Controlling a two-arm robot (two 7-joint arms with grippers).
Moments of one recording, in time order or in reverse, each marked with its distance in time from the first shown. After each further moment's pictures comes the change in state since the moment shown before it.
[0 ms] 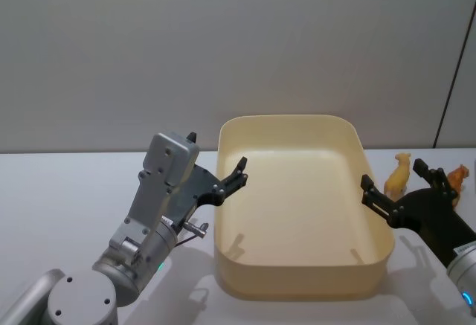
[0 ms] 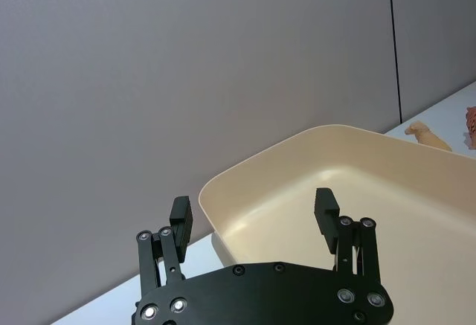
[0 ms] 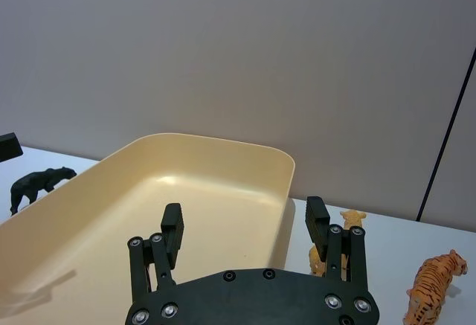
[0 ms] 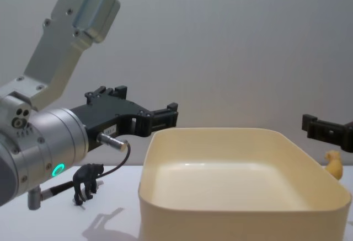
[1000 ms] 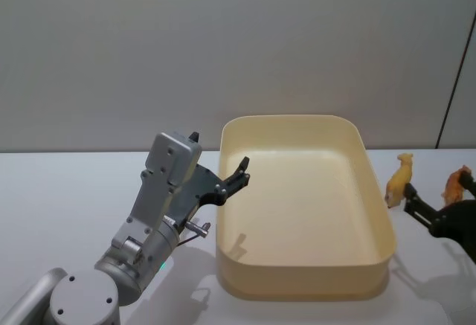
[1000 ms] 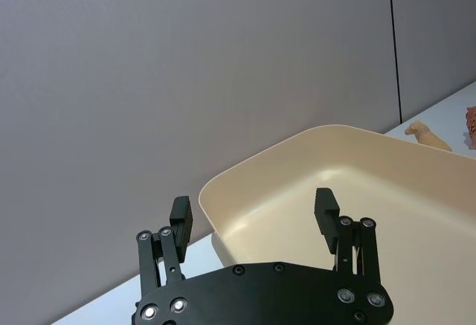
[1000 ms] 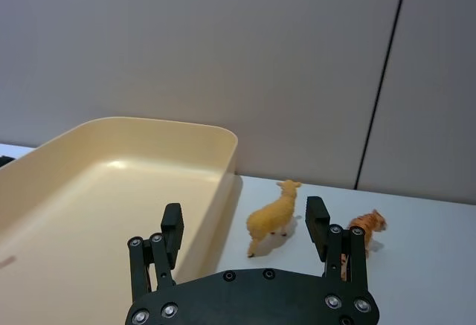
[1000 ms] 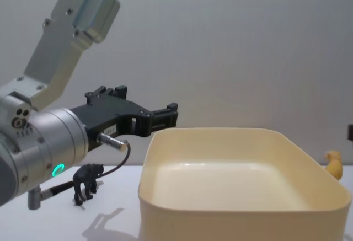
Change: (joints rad) left arm 0.000 0.000 0.000 0.000 0.000 0.000 0.000; right arm -0.071 0.067 0.058 -0.038 0.050 0.010 -0.071
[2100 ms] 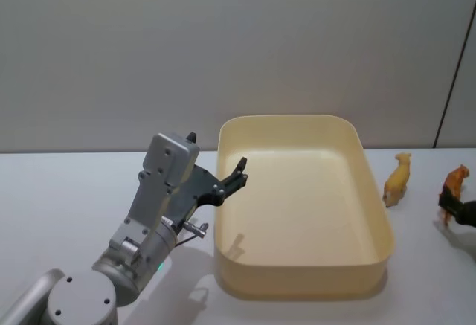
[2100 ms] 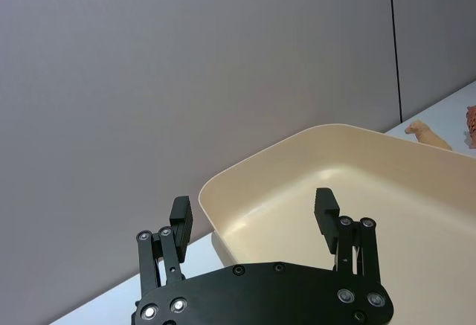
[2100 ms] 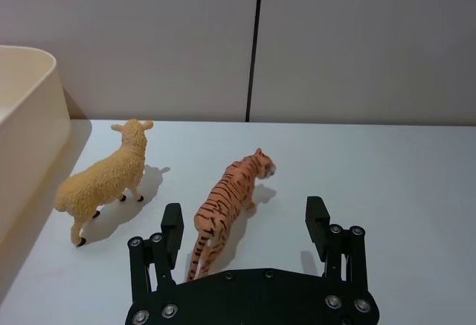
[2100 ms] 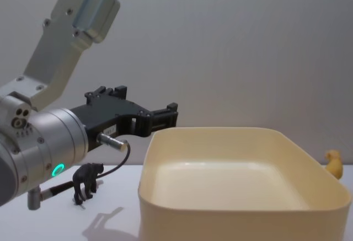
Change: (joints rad) left arm 0.000 0.000 0.000 0.000 0.000 0.000 0.000; right arm 0.260 -0.071 0.019 0.400 -0.045 0.111 -0.108
